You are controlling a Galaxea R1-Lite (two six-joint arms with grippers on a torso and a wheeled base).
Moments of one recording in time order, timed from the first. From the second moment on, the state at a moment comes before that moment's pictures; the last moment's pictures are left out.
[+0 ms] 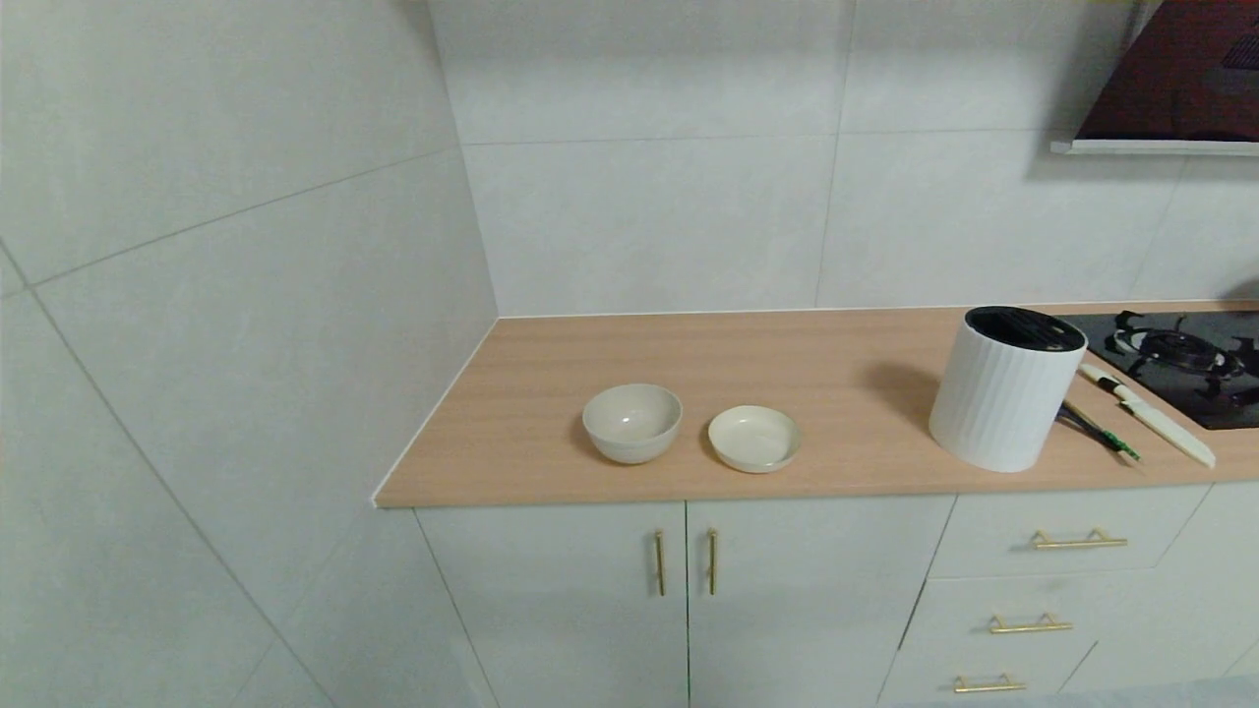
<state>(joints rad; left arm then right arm) 0.01 0.00 0.00 0.00 0.02 -0.01 0.00 0.00 0.00 0.00 0.02 0.02</state>
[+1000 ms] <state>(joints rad) 0.01 0.00 0.00 0.00 0.02 0.00 0.00 0.00 0.00 0.00 0.02 0.02</state>
